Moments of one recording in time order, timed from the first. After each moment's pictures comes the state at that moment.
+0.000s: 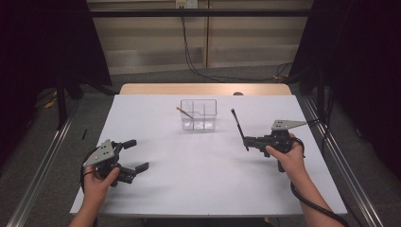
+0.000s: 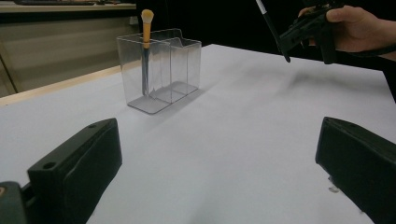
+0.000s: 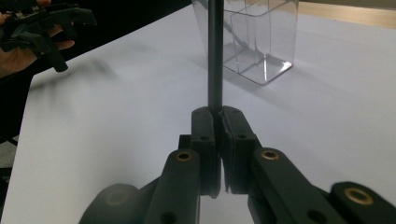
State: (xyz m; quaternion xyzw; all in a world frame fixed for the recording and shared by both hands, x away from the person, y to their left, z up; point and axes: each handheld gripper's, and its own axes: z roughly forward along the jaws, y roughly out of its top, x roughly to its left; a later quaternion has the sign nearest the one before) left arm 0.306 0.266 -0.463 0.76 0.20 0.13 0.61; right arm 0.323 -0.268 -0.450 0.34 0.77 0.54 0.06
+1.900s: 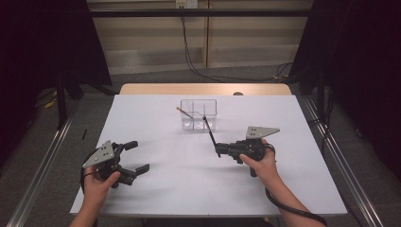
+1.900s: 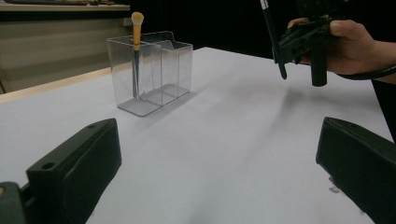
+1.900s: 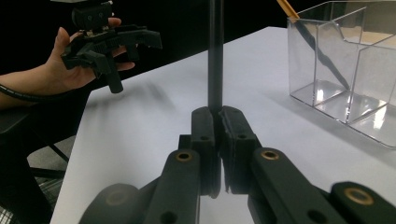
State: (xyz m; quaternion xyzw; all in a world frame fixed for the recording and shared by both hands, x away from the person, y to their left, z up) left arm 0.302 0.263 -0.462 0.75 0.20 0.12 0.62; right arm 0.315 -0.189 -0.458 0.26 0.75 0.61 0.02
